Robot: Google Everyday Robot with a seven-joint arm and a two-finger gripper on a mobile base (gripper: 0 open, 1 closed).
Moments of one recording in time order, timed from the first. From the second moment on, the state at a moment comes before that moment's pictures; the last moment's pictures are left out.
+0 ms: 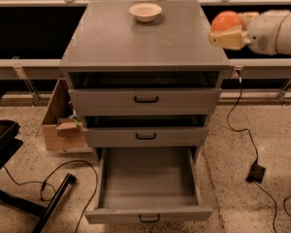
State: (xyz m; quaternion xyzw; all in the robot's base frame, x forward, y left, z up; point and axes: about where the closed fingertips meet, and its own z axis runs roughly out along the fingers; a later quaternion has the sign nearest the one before) arm 0.677 -0.219 0.984 -0.35 0.71 0.13 0.60
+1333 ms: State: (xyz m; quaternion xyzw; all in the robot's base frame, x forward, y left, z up) arm 0.558 -0.145 0.750 -0.43 0.76 0.21 0.44
